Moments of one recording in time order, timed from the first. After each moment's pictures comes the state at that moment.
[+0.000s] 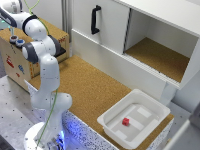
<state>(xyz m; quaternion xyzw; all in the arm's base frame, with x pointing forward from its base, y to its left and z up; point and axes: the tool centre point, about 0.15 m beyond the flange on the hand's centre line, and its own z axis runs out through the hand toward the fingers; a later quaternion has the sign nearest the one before) 0.162 0.594 0.467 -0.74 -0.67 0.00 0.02</state>
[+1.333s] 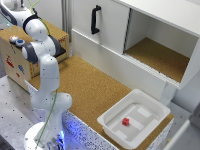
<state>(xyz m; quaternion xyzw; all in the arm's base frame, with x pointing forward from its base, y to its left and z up) 0.197 0.547 0.516 -0.82 -0.58 0.00 -0.01</state>
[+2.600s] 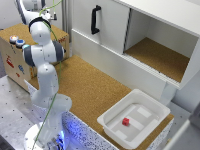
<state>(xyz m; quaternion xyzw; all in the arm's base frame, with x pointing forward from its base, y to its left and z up) 0.253 0.357 0.507 -0.94 -0.33 0.09 -0.05</state>
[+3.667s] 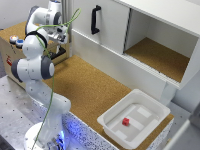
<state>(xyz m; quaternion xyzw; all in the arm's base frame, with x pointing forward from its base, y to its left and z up) 0.239 0.267 0.465 -0.98 -0.19 0.06 0.02</state>
